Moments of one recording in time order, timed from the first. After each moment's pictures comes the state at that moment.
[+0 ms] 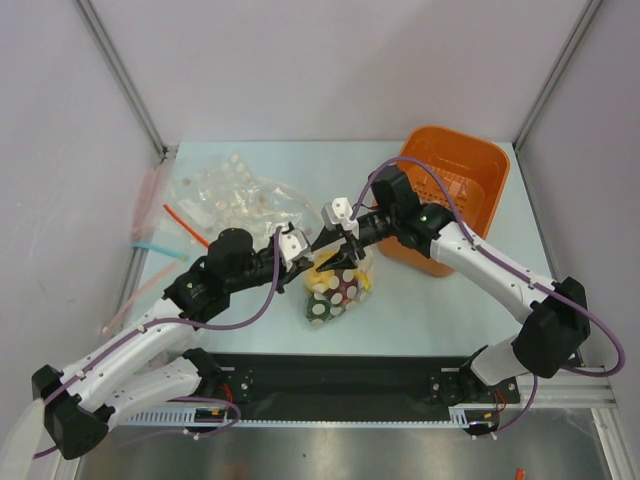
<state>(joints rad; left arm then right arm) -0.74 0.88 0.78 -0.24 0.32 0.25 0.69 1.46 1.29 -0.38 -1.11 -0.70</state>
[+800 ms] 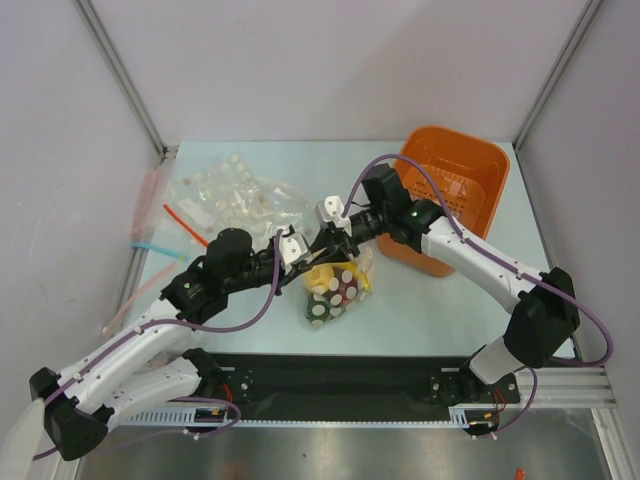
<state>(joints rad) -0.74 0.87 0.79 -0.30 0.35 0.29 0.70 1.53 1.34 -0.39 -1.10 -0.71</state>
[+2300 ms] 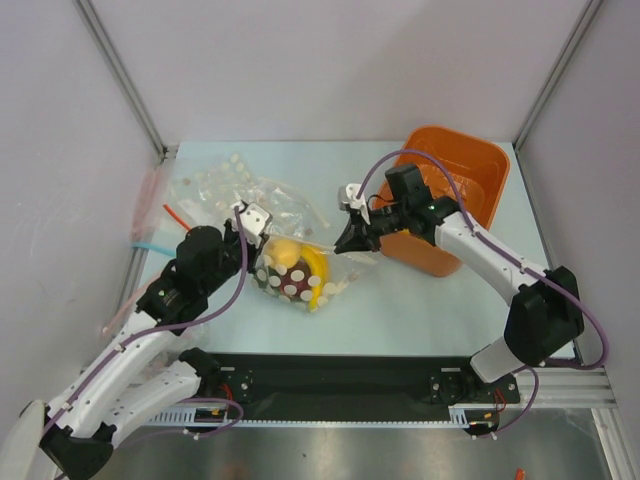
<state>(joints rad) -0.60 0.76 0.83 -0.36 -0.03 0.19 0.54 1.55 1.30 -0.46 -1.04 -0.65</state>
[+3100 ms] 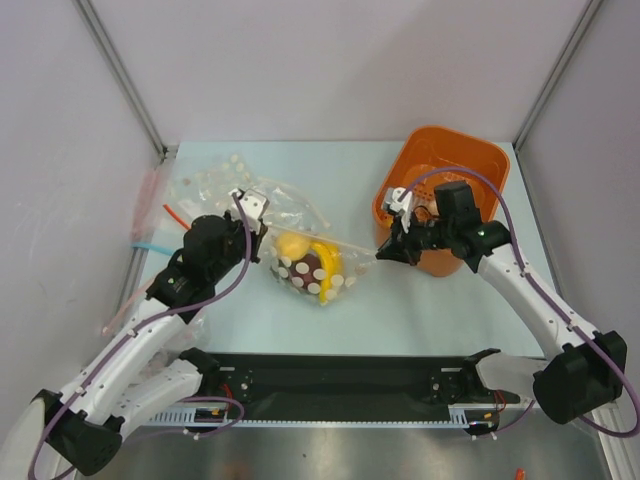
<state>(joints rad) -0.53 0.84 0.83 -0.30 -0.07 0.11 0.38 1.21 1.05 -0.58 -0.81 -0.48</state>
